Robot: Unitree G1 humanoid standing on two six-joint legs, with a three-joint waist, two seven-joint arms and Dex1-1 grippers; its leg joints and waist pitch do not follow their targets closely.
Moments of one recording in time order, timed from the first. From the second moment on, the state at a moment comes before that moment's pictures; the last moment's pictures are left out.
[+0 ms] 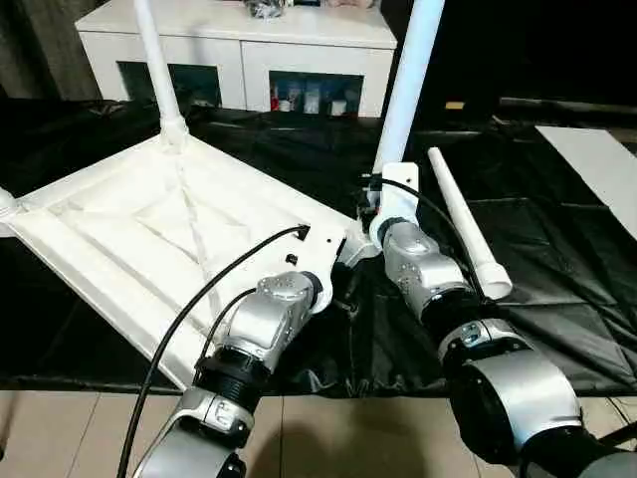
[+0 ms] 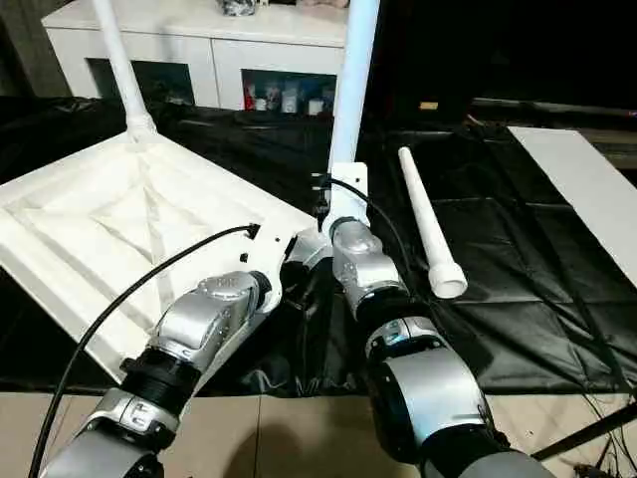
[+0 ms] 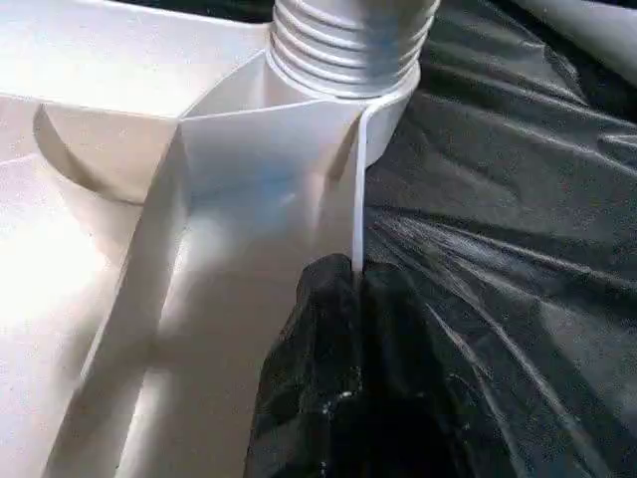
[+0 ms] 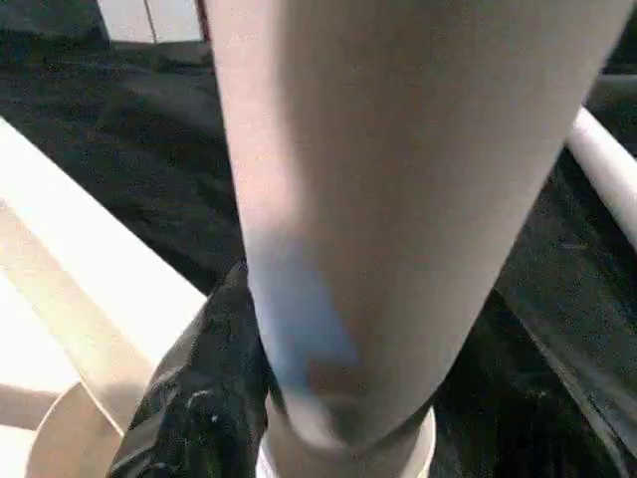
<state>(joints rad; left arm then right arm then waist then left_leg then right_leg) -0.58 -0.03 -0.18 0.48 -0.04 0.57 -0.27 -0.91 0.03 -0.04 1.09 0.12 0.05 -0.07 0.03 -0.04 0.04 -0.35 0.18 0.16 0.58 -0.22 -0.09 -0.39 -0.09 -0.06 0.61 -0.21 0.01</state>
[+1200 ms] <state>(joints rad) -0.48 0.31 -0.29 0.27 0.03 0.41 -0.61 -0.60 -0.07 -0.04 0.54 0.24 0.16 0.37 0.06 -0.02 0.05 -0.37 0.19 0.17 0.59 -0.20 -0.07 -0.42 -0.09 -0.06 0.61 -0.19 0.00</state>
